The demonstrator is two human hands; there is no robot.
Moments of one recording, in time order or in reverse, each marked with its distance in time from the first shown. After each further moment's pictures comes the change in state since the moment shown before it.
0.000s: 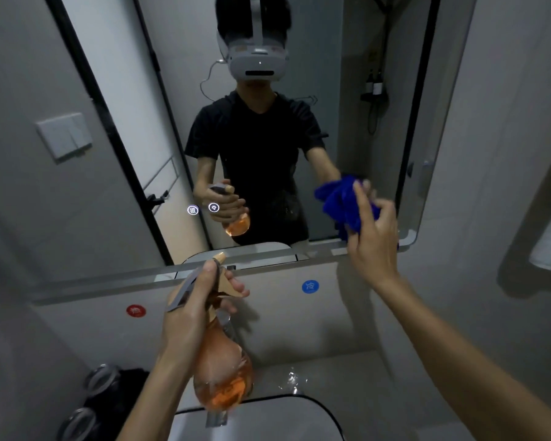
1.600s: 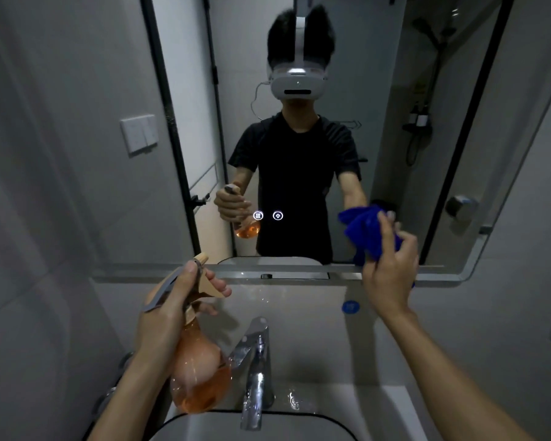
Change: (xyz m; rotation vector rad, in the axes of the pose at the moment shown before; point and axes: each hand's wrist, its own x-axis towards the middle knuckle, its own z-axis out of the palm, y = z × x) left_hand -0.002 0.026 -0.095 -0.060 0.143 0.101; right_hand -0.017 -0.047 0.045 -0.002 0.085 0.000
